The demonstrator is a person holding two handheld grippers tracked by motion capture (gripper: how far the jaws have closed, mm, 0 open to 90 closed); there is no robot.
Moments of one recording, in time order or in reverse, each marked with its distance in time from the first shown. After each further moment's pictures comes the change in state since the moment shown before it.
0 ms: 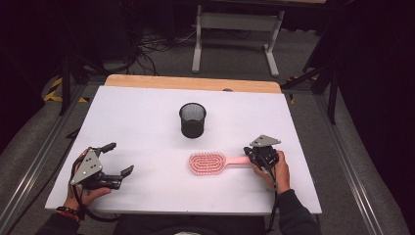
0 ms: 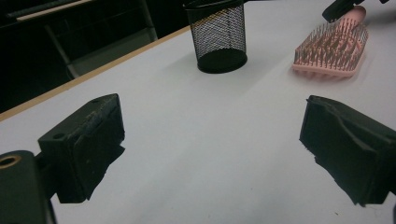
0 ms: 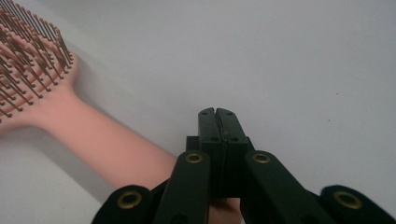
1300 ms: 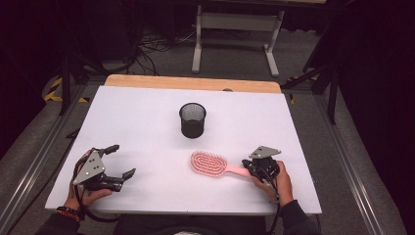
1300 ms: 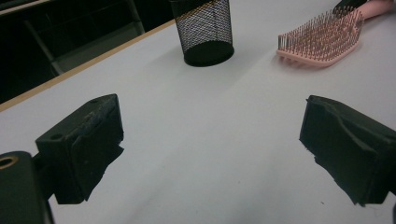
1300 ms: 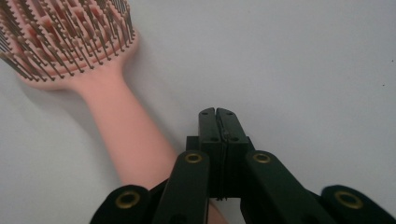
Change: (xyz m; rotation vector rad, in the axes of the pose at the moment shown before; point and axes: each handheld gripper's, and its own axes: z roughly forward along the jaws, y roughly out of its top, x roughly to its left) left arm -0.002 0.000 0.002 0.022 -0.047 0.017; right arm 0.022 -0.017 -0.018 0.043 0.088 -0.023
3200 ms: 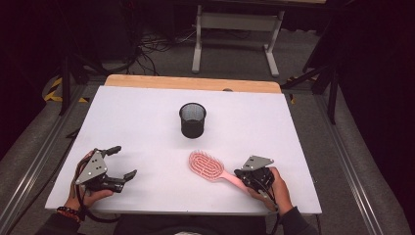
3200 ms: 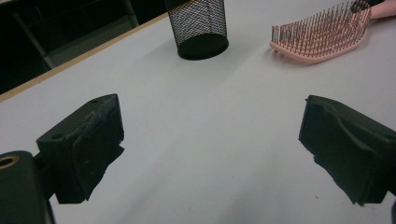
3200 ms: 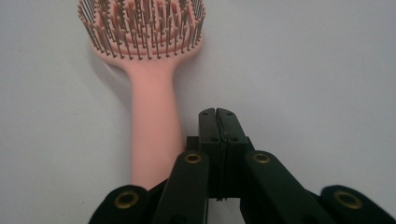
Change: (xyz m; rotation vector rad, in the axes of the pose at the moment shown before) left arm -0.002 -0.001 0.003 0.025 -0.017 0.007; right arm 0.032 -0.001 -0.009 0.003 0.098 -0.133
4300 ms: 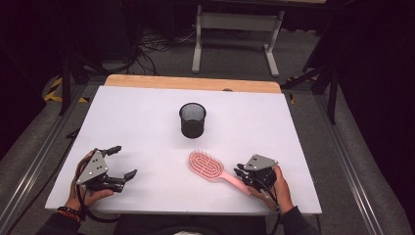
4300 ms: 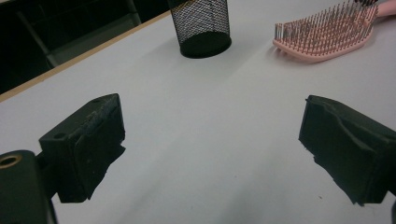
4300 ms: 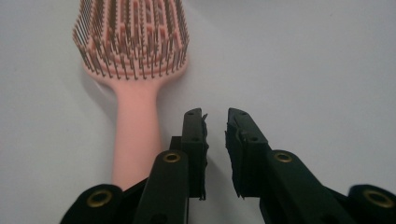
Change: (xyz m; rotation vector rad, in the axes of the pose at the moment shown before) left arm 0.000 0.000 0.001 0.012 0.010 -0.003; right arm -0.003 0.001 -0.009 -0.102 -0.054 -0.017
